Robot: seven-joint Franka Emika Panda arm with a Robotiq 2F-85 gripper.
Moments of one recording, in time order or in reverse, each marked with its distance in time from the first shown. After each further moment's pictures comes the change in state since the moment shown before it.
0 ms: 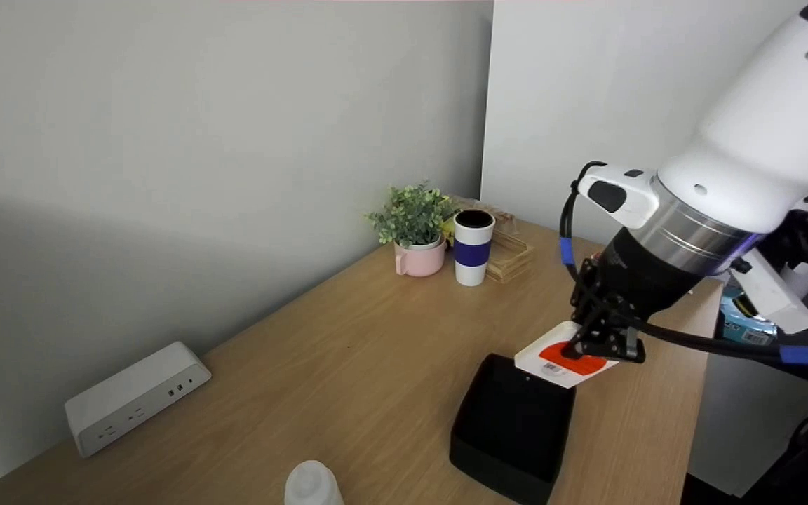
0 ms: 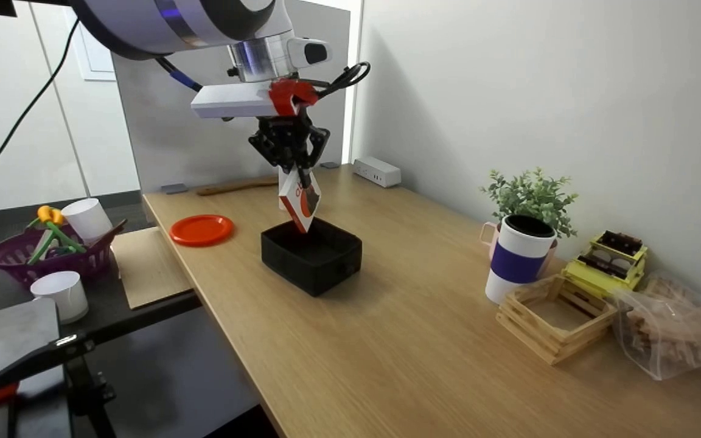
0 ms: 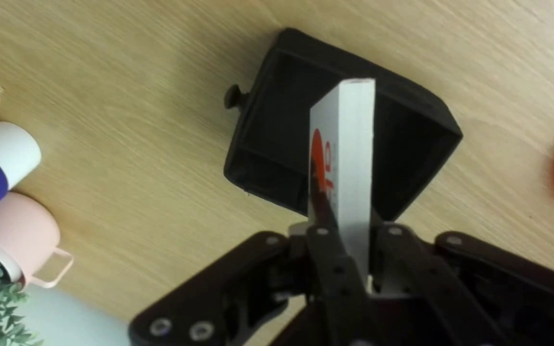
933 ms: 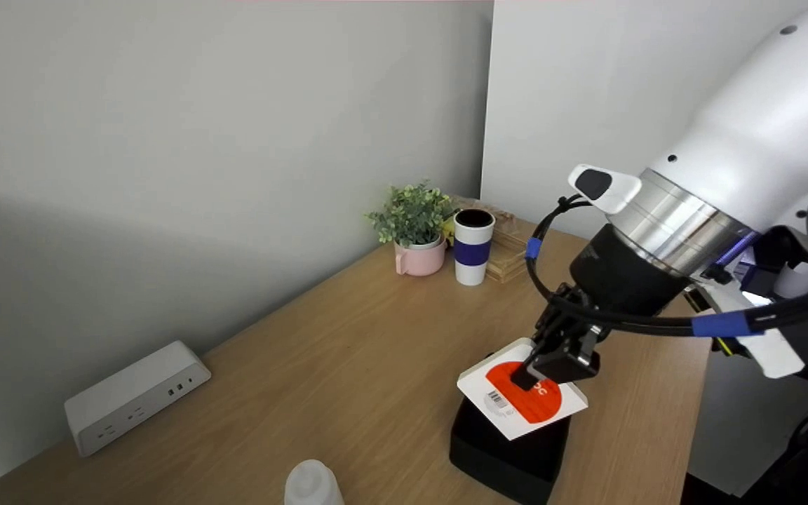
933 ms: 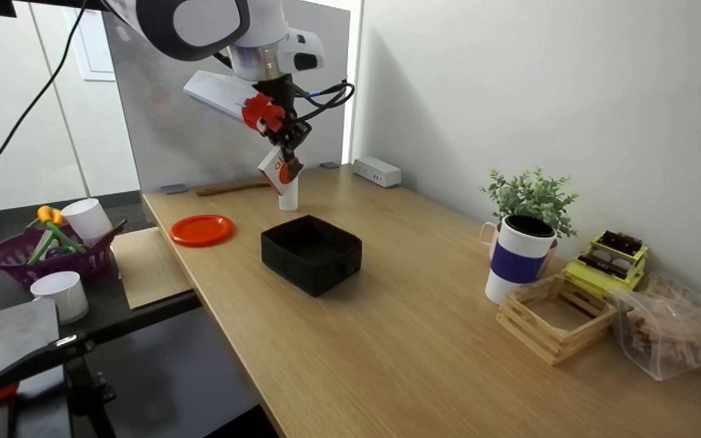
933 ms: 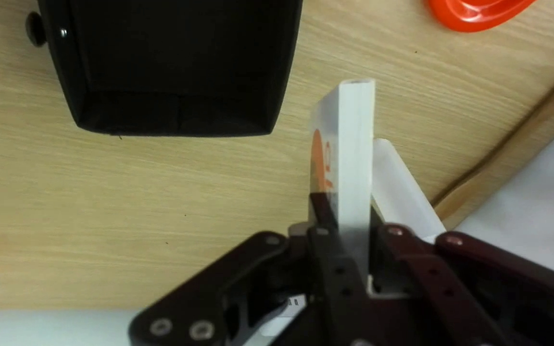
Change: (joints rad) arm -0.238 0.077 0.390 0.044 0.712 0.194 -0.279
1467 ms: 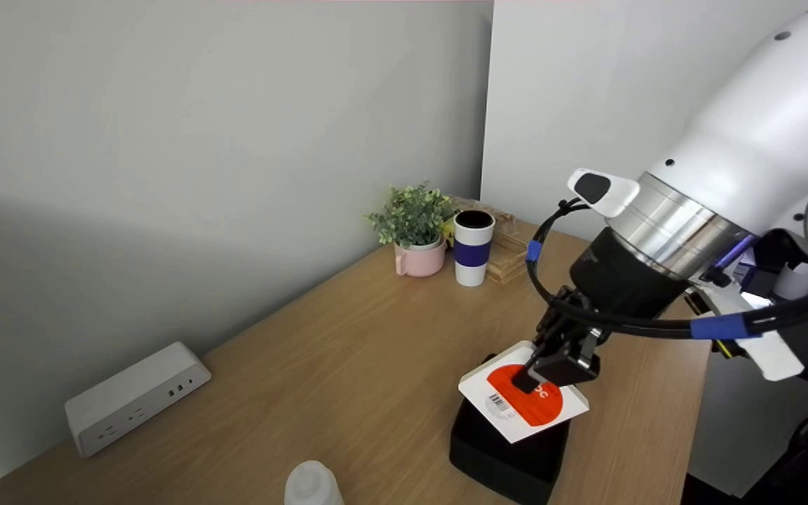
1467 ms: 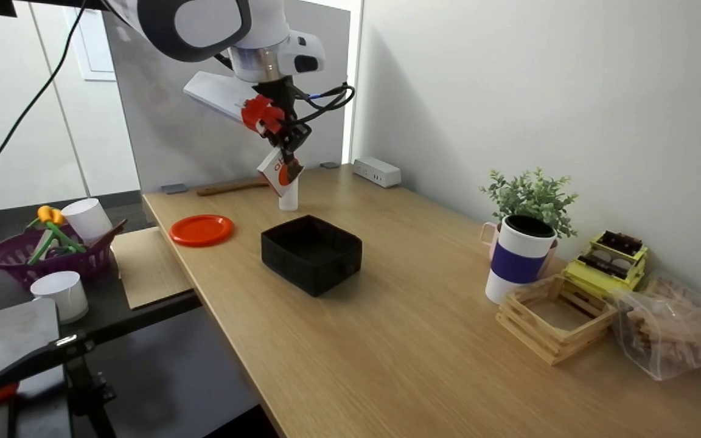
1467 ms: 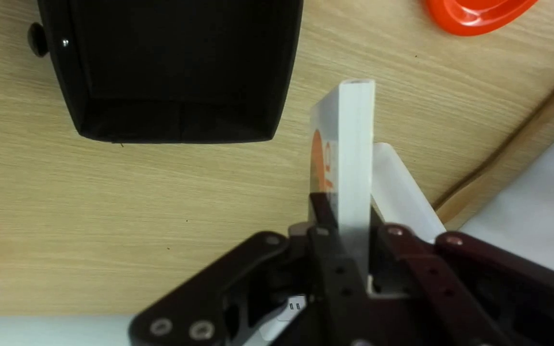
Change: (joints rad) arm 0.003 0.003 -0.003 0.000 -0.002 -0.003 0.005
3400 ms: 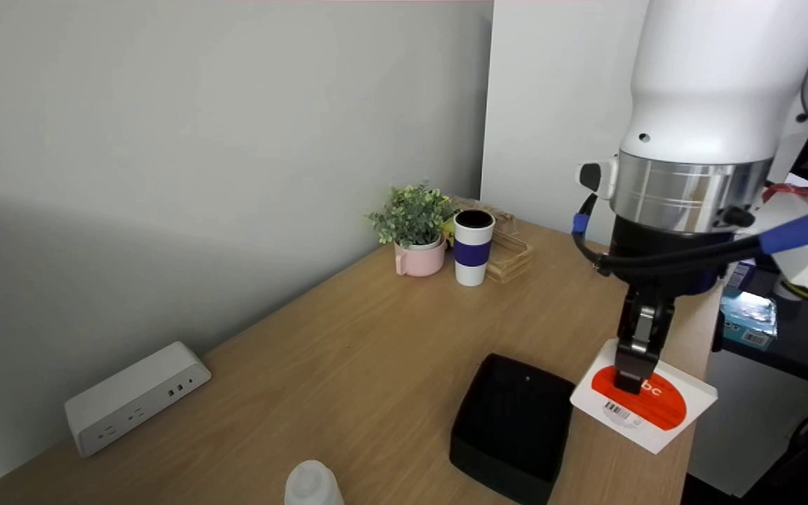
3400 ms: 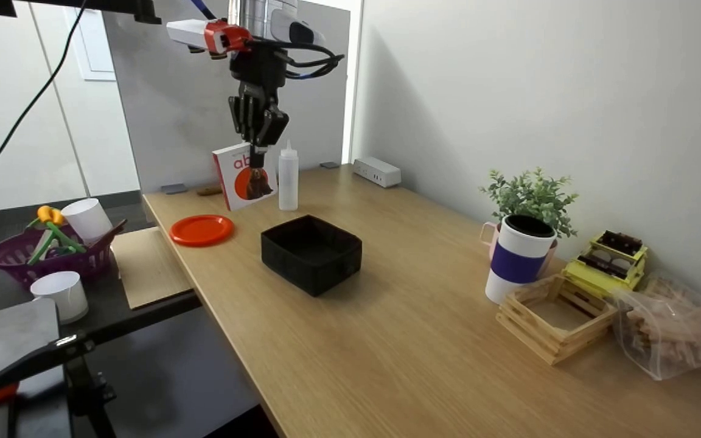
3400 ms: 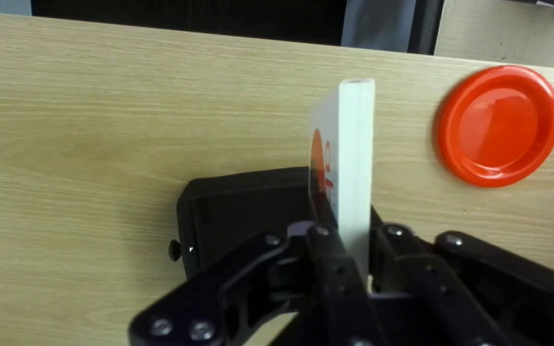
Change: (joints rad) arm 0.246 -0.111 -0.307 0.153 -0.297 -0.776 0.502
